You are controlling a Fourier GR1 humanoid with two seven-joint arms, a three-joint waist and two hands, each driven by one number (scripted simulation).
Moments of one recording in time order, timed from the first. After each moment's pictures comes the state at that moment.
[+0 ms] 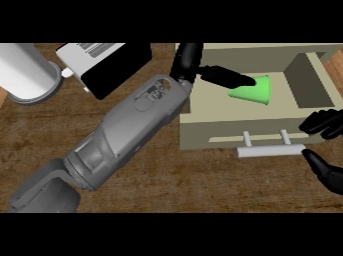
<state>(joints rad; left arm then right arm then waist) -1.27 0.00 -0.62 -0.54 0.68 0.52 -0.38 -0.10 -0.24 -0.19 -1.94 -0.23 0.39 0.01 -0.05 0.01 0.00</state>
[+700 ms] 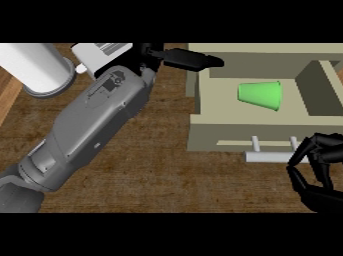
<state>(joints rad) -1.14 0.17 -0.52 -0.81 0.68 0.50 -0.27 0.02 -0.30 -0.08 -2.04 0.11 0.40 -0.01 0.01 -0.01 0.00</state>
